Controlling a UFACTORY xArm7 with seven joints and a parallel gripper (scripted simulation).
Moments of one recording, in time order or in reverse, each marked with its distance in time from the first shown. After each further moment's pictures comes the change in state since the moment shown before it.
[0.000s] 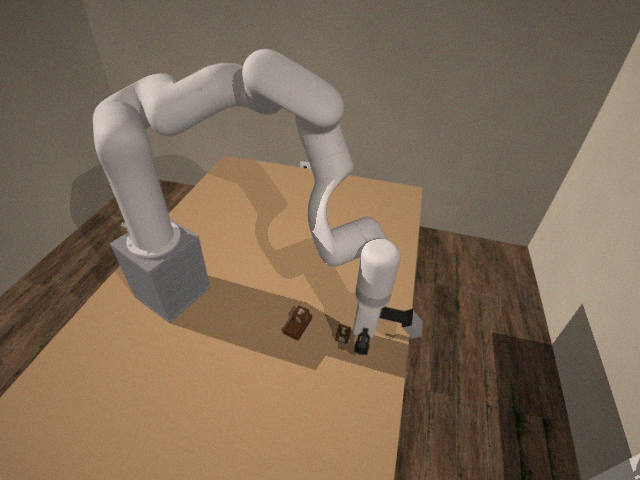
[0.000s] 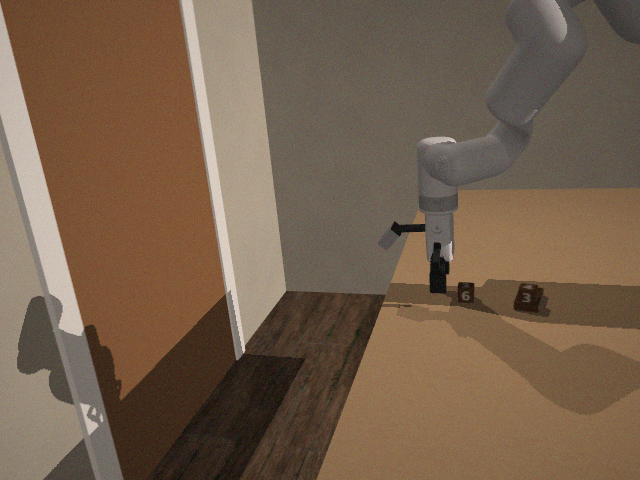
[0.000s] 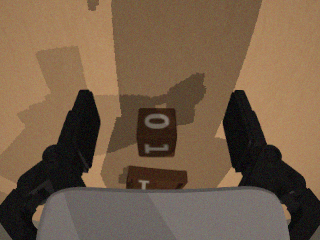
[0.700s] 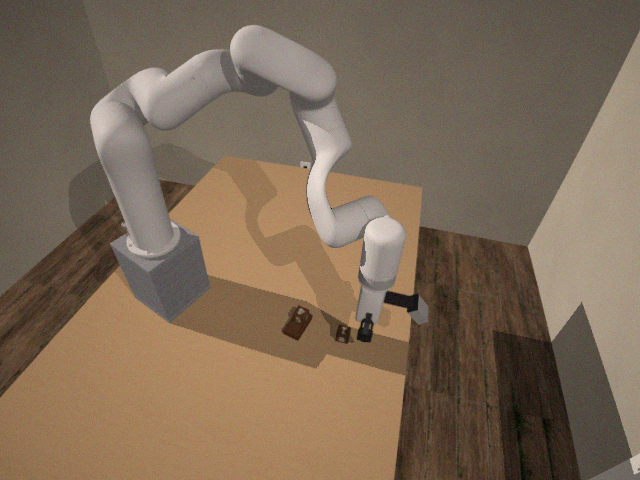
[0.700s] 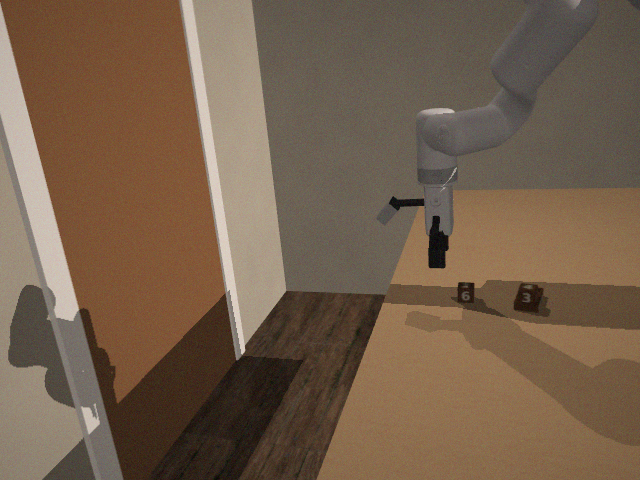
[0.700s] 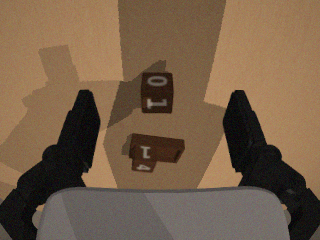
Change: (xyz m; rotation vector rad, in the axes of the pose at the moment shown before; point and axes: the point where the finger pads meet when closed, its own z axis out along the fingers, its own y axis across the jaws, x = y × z) arm 0.001 0.000 -0.053 0.000 0.002 0.000
